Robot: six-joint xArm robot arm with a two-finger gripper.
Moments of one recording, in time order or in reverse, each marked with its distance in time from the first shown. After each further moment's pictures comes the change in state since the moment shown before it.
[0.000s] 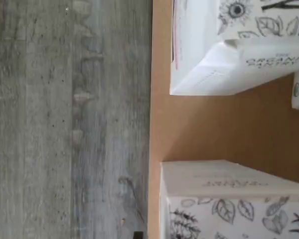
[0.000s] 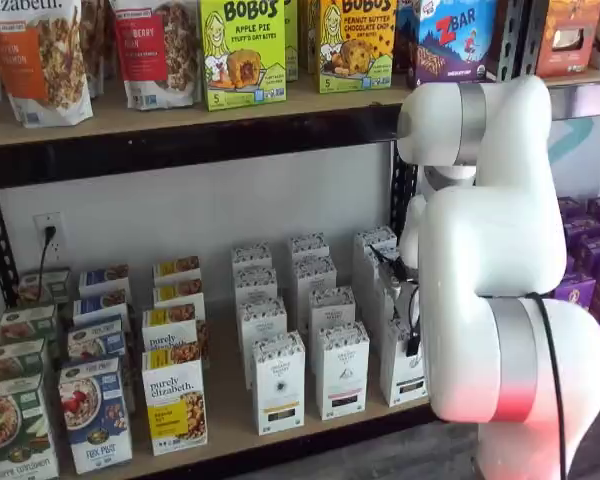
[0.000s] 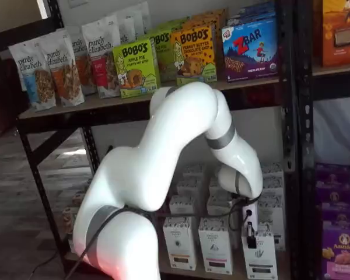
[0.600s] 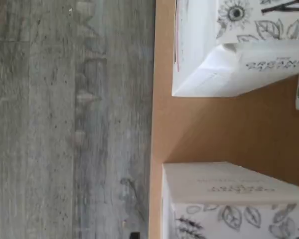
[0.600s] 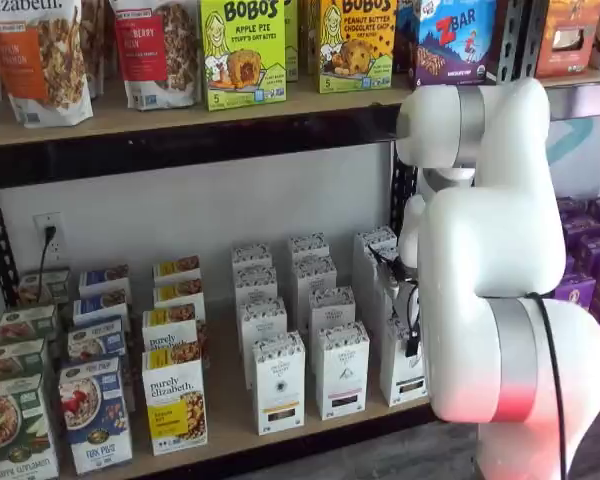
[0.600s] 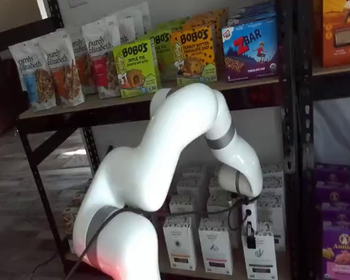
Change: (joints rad) arm 0.004 0.011 -0.020 -0.014 0.017 0.017
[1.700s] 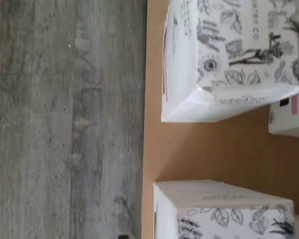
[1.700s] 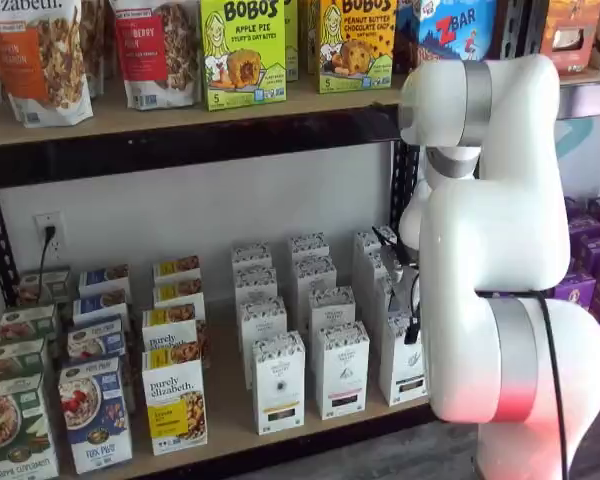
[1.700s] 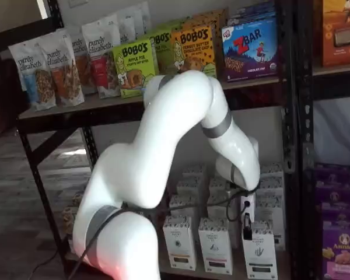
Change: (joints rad) arm 0.003 -0.105 0.084 0.192 0.019 -0.166
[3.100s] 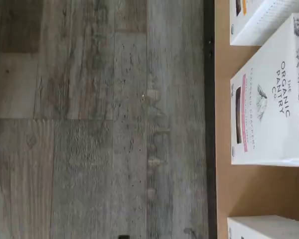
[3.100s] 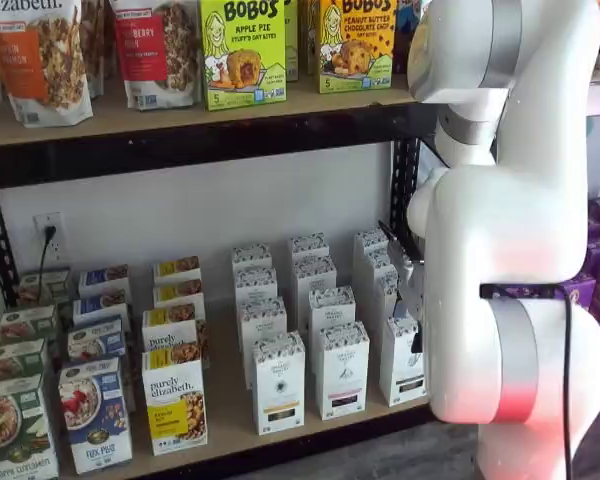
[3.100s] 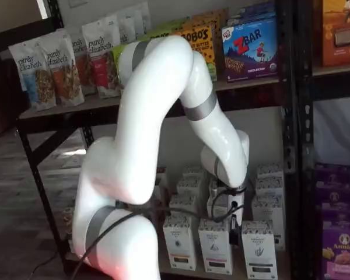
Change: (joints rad) arm 0.009 -0.351 0.436 0.127 -0.016 -0.114
